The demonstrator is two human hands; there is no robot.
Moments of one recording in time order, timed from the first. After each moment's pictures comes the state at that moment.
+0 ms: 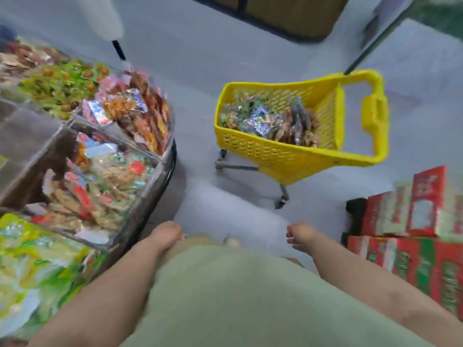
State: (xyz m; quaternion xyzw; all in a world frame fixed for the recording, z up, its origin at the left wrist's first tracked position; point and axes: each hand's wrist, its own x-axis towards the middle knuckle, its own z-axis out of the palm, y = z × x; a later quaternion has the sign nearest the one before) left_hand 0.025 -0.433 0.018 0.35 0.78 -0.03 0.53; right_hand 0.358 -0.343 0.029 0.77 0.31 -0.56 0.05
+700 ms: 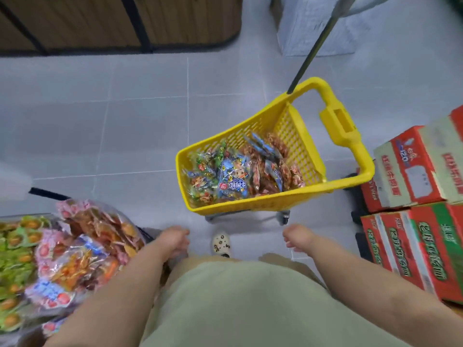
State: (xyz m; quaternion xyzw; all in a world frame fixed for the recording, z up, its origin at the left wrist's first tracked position) left_hand -0.011 -0.118 0.020 0.29 0.75 -0.02 0.60; right_hand 0.306 -0.180 0.018 0.79 0.27 -0.55 0.01
